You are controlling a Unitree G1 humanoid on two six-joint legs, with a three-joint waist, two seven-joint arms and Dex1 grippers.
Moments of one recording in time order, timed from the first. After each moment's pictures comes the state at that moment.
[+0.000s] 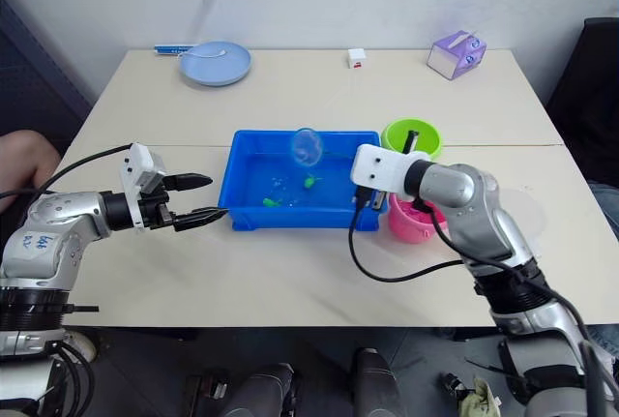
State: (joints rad) left arm -0.45 0.74 0.12 0.09 -0.39 0.50 -1.00; right arm -0.65 -0.68 0.24 -0.05 -0.27 0.19 0.77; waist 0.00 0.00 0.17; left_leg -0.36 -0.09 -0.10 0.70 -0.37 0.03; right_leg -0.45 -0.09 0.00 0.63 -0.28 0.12
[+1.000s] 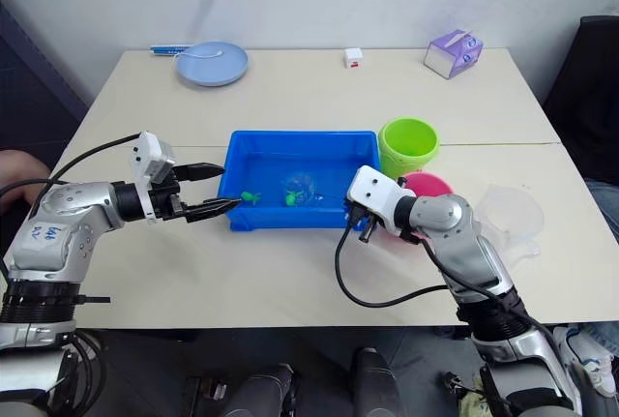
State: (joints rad) left arm -0.50 0.70 0.10 0.05 -0.42 0.52 -0.99; right arm -0.51 -0.51 0.17 -0.23 -0.04 0.66 0.87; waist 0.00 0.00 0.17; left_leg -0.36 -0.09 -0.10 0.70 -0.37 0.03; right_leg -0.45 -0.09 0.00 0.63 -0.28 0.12
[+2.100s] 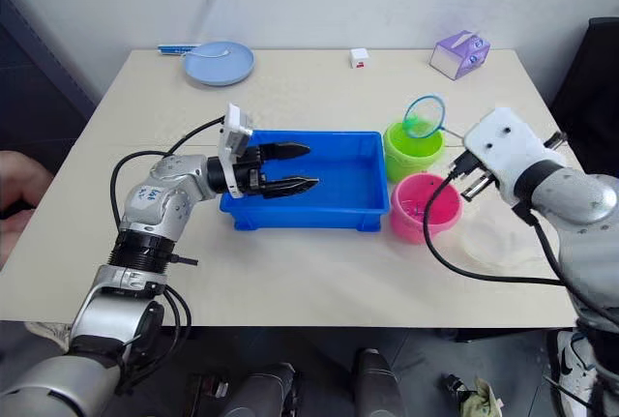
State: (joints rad) left arm -0.82 0.37 -0.05 0.37 -0.42 0.40 -1.09; right arm -0.37 -1.01 -0.08 -0.46 -0.03 0.72 0.57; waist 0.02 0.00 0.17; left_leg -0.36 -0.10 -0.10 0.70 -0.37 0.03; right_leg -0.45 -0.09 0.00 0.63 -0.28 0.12
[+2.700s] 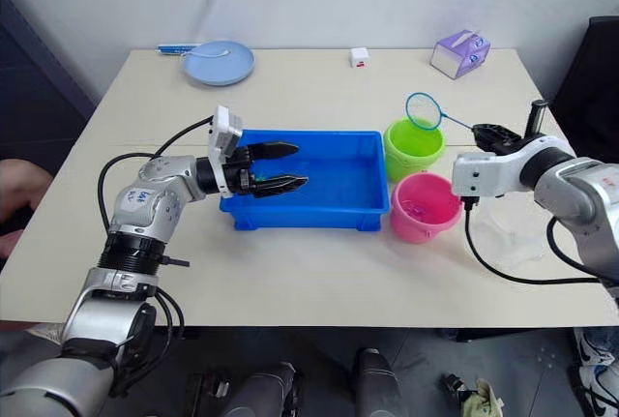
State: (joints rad) left arm -0.80 0.41 -0.02 0.37 -0.41 0.39 -1.07; right arm -0.41 -1.08 0.05 -0.11 -0.36 -0.02 0.50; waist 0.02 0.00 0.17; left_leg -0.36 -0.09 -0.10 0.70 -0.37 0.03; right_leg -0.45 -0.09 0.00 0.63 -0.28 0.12
